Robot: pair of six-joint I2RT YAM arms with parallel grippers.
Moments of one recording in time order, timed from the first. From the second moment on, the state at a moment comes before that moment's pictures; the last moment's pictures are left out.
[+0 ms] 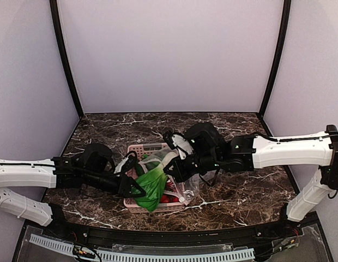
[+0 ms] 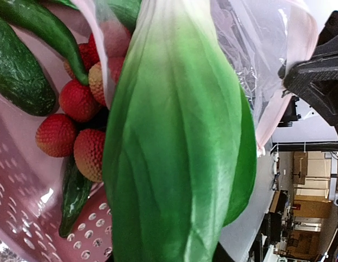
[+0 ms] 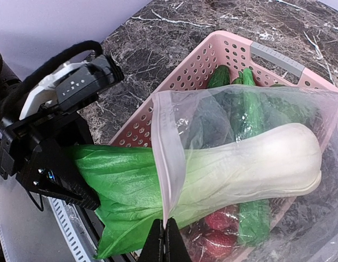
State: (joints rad) left arm -0.93 1.11 0.61 -0.24 0.41 -0.84; right arm 1.15 1.54 1.15 -0.27 -0.04 0.44
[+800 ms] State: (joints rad) left arm -0.93 1.23 0.71 -0.07 0.37 -0.84; right arm 1.15 1.54 1.15 -0.20 -0.14 0.46
